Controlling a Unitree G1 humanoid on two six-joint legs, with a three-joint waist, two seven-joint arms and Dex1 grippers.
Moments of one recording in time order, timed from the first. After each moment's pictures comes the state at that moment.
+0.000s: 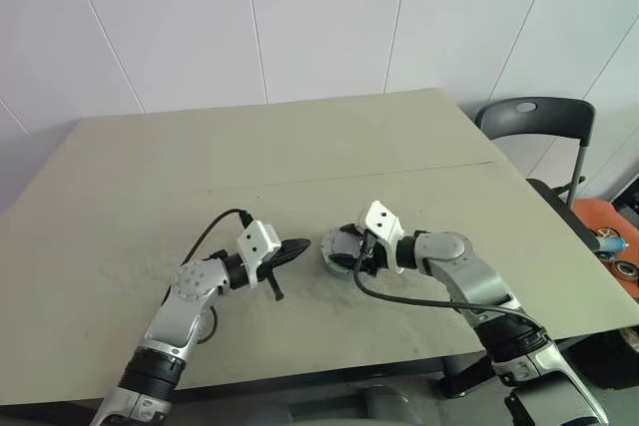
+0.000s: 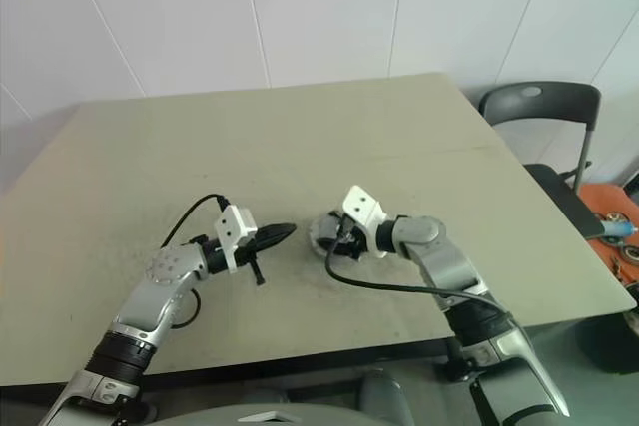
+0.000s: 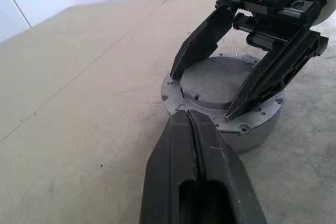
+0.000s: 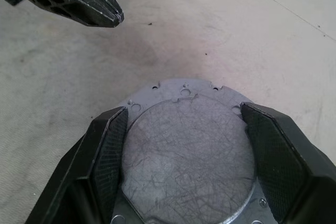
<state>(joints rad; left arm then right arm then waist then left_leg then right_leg) -0.17 0.39 -0.18 0.06 -0.18 -0.04 -0.82 -0.40 -0.45 0.33 0.05 0.10 0.44 0.83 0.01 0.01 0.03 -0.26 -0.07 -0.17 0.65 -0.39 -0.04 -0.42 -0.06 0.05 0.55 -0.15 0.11</state>
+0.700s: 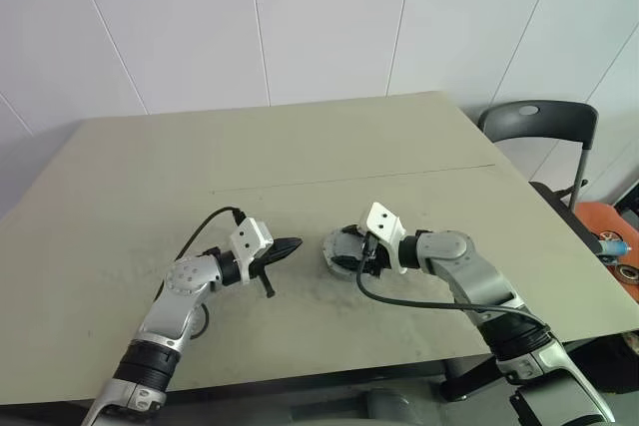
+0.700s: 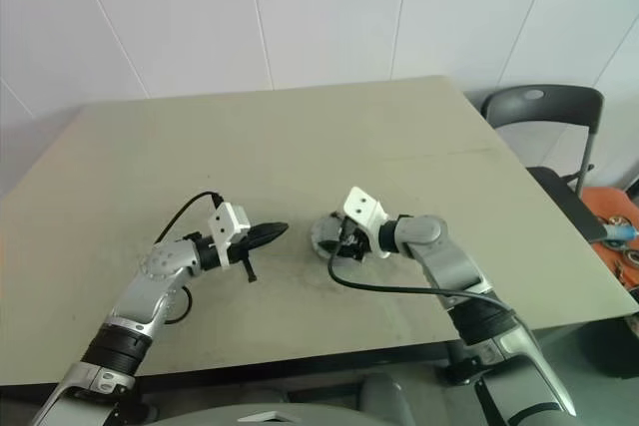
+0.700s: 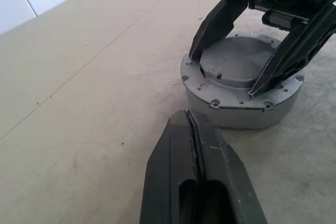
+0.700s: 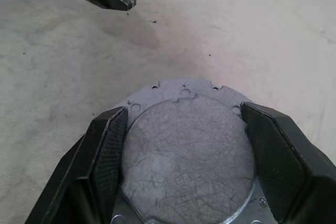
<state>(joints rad) -0.21 0.40 -0.16 0.19 -0.19 -0.10 -0.88 -0.39 -0.48 0.34 0.06 0.10 0.39 0.85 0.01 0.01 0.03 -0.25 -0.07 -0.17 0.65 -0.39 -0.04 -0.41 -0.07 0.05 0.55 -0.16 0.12</state>
